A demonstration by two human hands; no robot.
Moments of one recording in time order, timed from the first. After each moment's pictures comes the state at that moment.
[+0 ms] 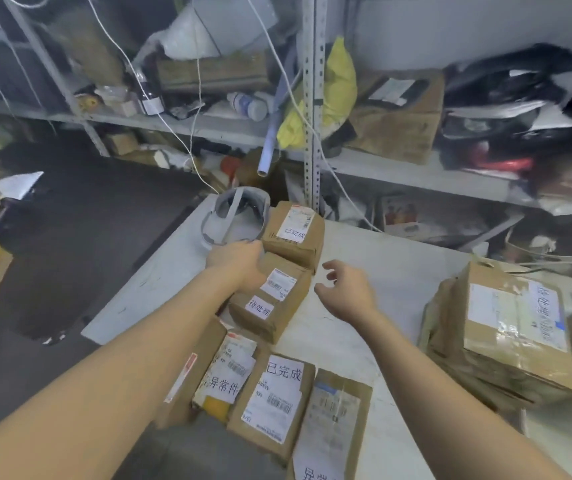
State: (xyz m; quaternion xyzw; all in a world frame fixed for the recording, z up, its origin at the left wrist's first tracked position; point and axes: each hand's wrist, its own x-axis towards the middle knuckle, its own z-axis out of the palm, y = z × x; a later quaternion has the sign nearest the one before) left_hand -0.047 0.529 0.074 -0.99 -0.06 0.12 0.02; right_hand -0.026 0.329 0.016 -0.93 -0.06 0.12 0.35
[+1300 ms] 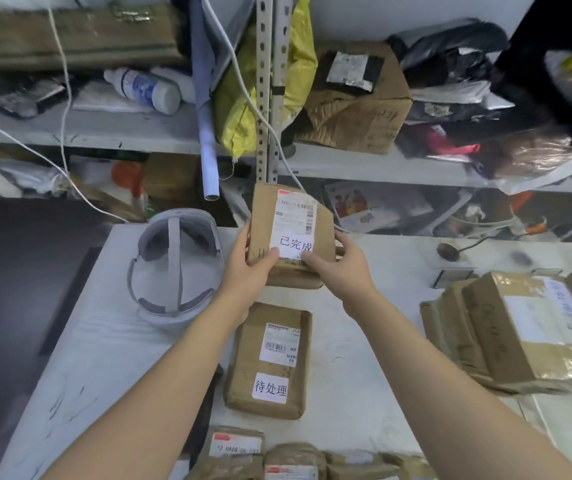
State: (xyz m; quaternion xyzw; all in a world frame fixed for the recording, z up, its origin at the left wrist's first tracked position) left_hand 0.125 0.592 -0.010 -0.74 -0.07 0.10 -0.67; right_hand 0.112 0.421 0.000 -0.77 0.20 0.01 0.61
